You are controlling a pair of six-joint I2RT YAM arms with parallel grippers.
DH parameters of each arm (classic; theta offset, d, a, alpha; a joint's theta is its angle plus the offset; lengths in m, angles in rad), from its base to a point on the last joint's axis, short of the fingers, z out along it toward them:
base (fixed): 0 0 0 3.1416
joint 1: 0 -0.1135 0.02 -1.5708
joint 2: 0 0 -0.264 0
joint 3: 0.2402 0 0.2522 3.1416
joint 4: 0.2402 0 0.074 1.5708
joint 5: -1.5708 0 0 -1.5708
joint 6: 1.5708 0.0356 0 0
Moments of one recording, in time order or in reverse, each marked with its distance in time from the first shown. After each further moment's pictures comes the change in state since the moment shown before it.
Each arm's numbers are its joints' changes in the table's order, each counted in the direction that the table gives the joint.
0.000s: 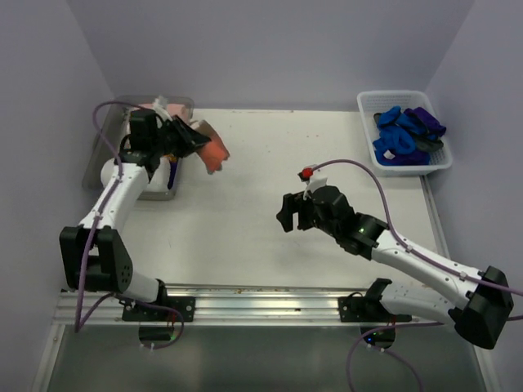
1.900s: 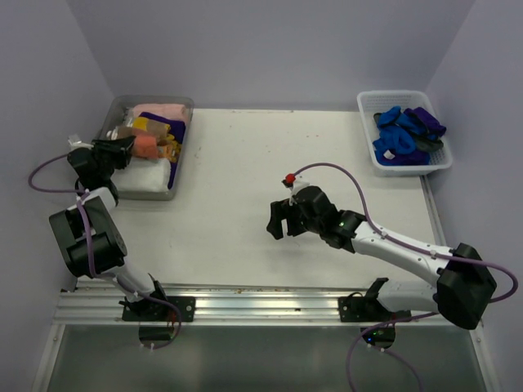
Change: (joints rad) left arm -0.567 -0.162 -0.335 -0.817 -0.027 -0.417; right arm 0.000 -0.183 -0.012 -0.052 0.145 0.046
